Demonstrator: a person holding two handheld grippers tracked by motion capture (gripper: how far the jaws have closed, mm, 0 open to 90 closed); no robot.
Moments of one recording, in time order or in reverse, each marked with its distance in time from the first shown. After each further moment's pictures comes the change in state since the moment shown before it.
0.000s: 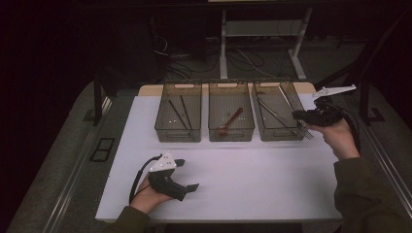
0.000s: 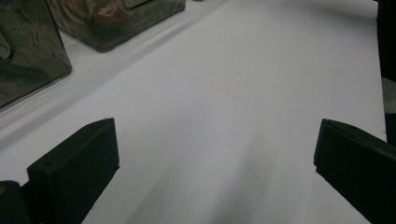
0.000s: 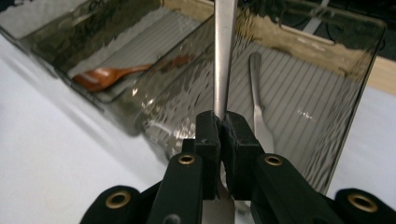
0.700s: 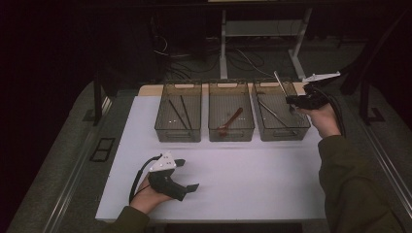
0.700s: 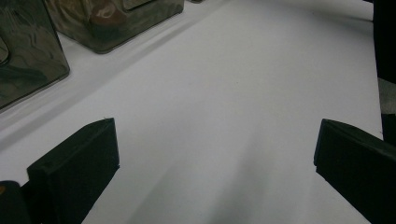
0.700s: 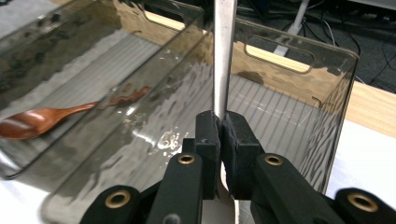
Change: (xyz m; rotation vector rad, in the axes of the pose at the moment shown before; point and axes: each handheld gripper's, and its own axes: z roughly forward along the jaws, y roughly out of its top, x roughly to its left) left arm 0.000 0.000 -0.001 -0.006 -0.007 -0.003; right arm -0.036 0.026 0.054 -0.028 -0.067 0.031
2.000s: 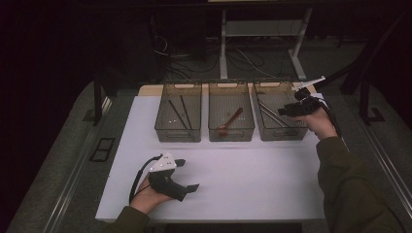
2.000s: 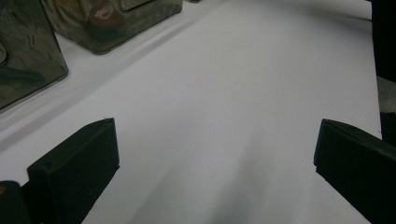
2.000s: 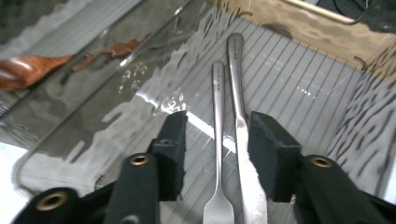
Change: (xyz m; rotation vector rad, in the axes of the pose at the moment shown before) left arm -0.001 0.001 0.000 0.002 0.000 0.003; right arm 0.005 -0.011 0.022 0.157 0.050 -0.036
